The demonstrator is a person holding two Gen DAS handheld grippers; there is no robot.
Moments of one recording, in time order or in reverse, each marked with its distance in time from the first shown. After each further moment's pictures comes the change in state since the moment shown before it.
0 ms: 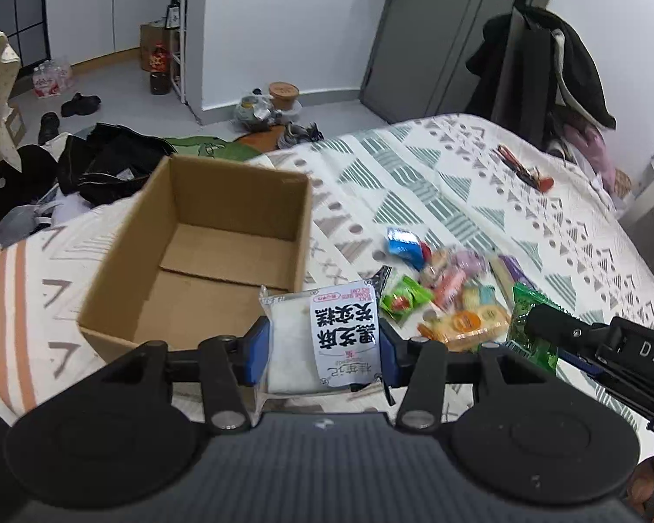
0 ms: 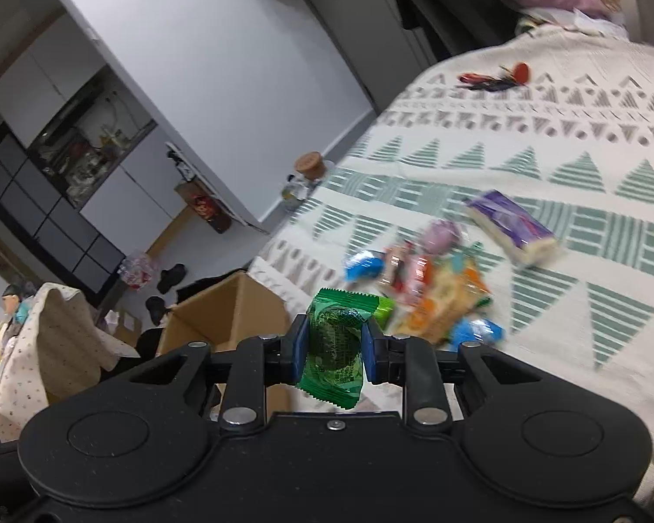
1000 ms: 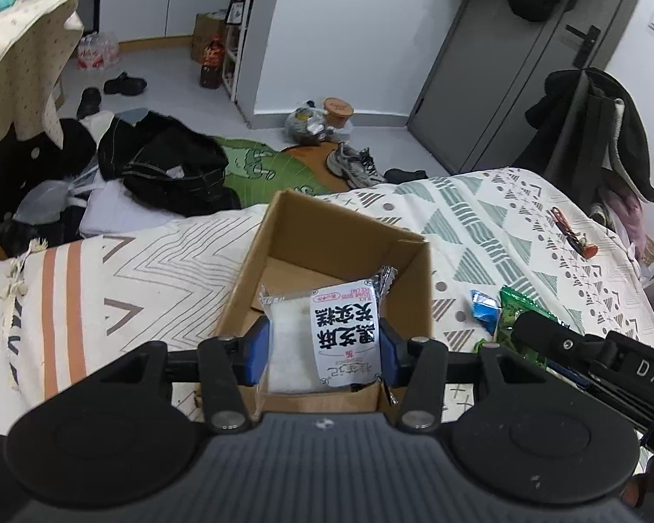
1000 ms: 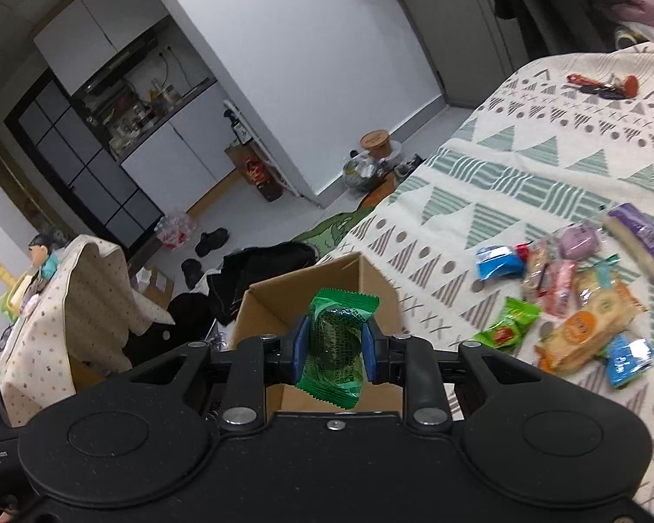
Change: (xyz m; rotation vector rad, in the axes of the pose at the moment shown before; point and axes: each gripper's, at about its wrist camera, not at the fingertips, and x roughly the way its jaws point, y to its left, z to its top) left arm 0.010 0.101 0.035 -0.152 -0.019 0.024; right arm 0.060 0.104 -0.009 -0.124 0.064 0.094
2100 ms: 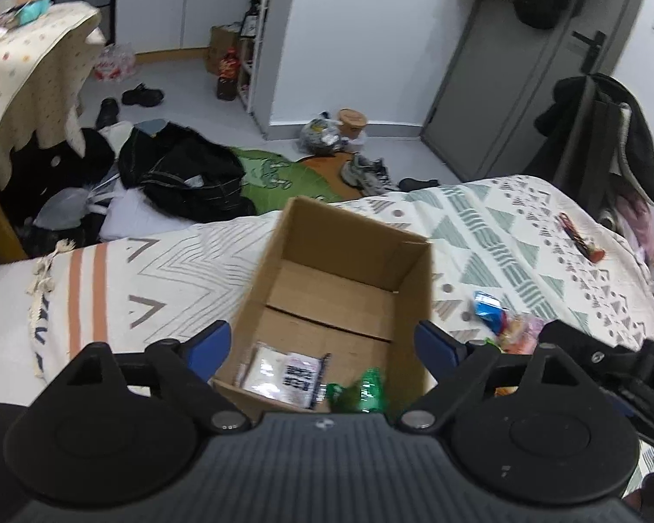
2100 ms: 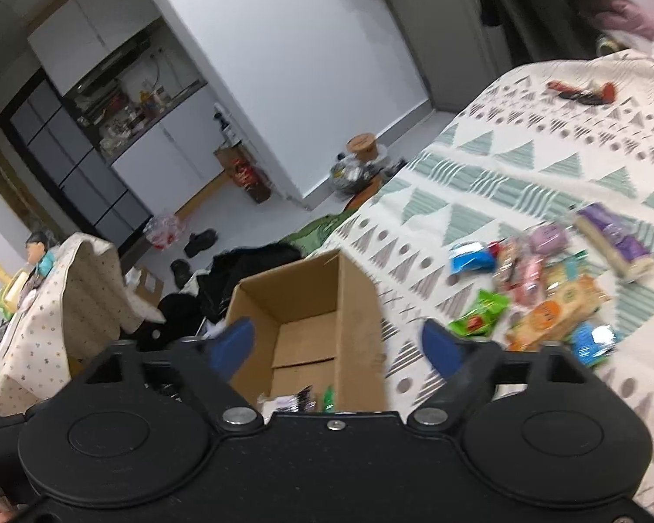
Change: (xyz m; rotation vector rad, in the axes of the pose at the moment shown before) left arm -0.029 -0.012 -0.009 0.012 -0.046 0.044; right arm -0.038 -0.006 -0.006 0.002 -0.033 -0.059
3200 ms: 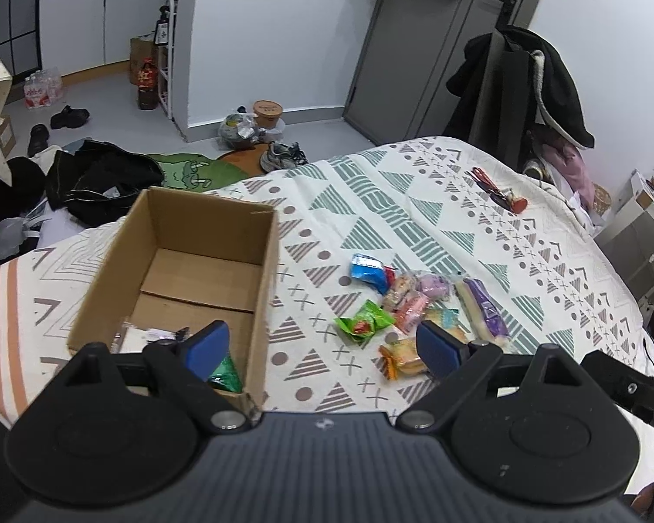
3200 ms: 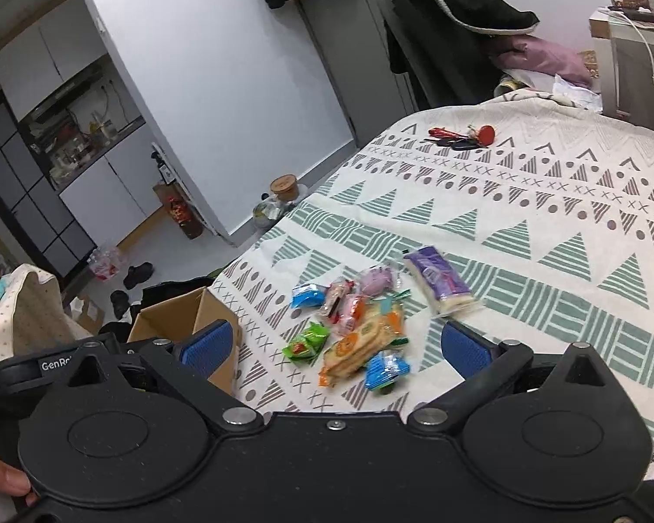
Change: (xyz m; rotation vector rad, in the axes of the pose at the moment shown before) left arm -0.010 -0.108 -0.030 0.138 0.029 -0.124; right arm -0.084 -0.115 0.010 0.002 -0.086 -0.146
